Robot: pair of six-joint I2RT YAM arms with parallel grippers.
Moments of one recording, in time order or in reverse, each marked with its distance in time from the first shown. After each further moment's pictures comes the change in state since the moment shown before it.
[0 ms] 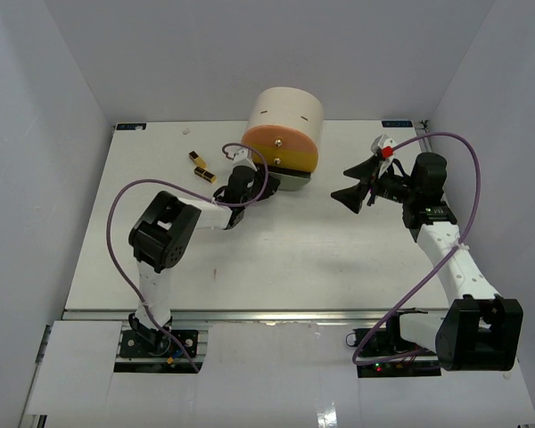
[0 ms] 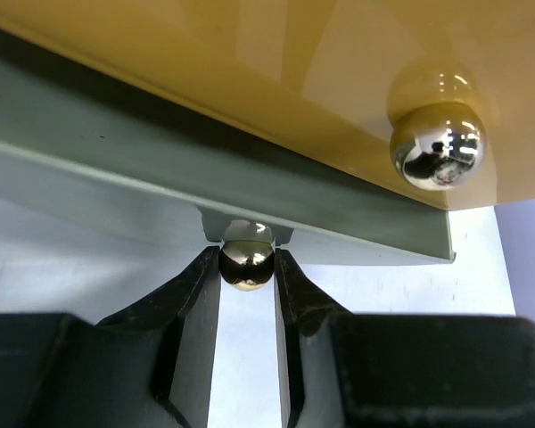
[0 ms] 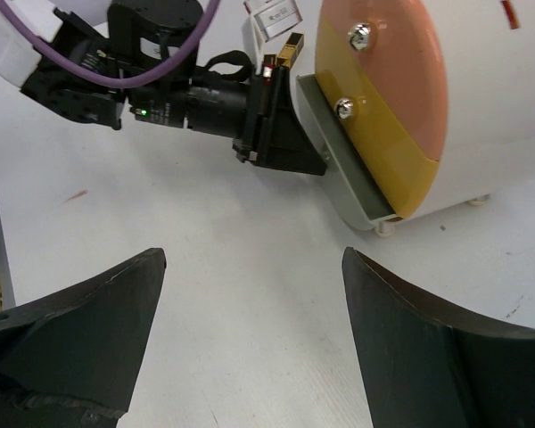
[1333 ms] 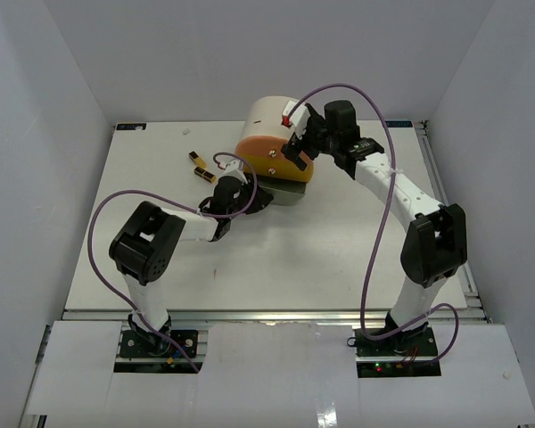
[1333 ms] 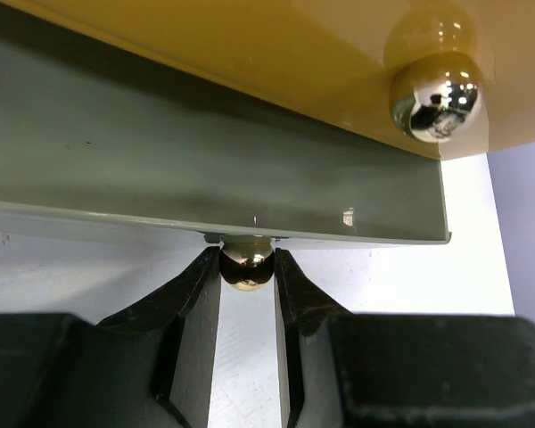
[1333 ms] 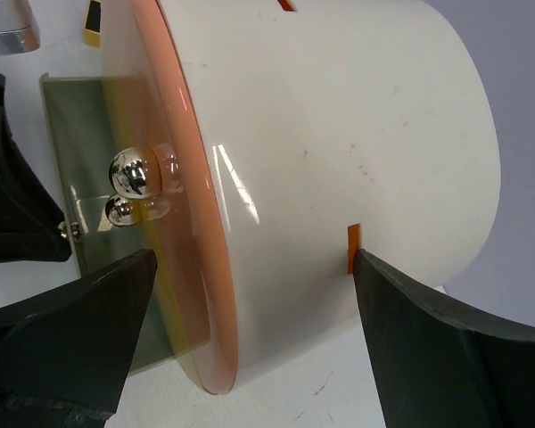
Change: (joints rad) left arm 0.029 -0.196 -0.253 0.004 0.154 0.024; right arm 0.408 0.605 0.731 -0.343 0.649 -0.490
